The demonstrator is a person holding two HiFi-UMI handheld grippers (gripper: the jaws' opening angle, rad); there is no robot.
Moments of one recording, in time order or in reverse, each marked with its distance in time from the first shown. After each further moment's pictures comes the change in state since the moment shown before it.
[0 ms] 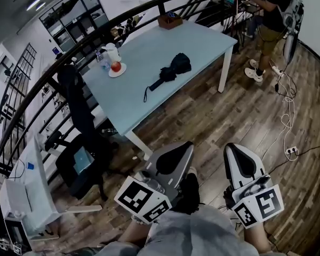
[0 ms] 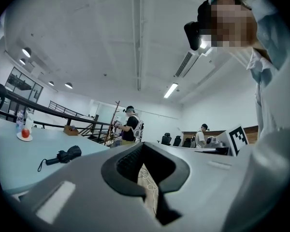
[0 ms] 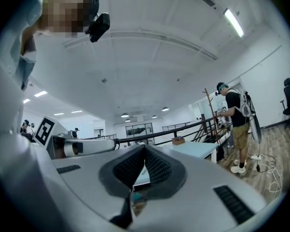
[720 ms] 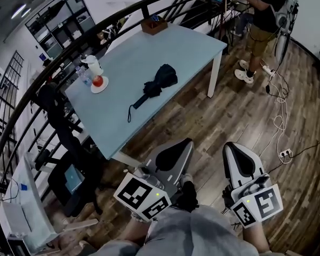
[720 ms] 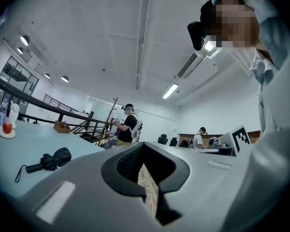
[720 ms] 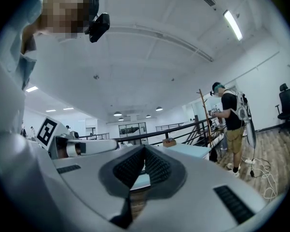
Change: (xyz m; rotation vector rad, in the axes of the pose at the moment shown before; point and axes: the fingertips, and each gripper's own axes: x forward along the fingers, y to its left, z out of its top) left arm 0.117 0.064 0.006 -0.047 0.003 -0.073; right arm 0.076 -0.093 0.014 -0.015 0.010 -0.079
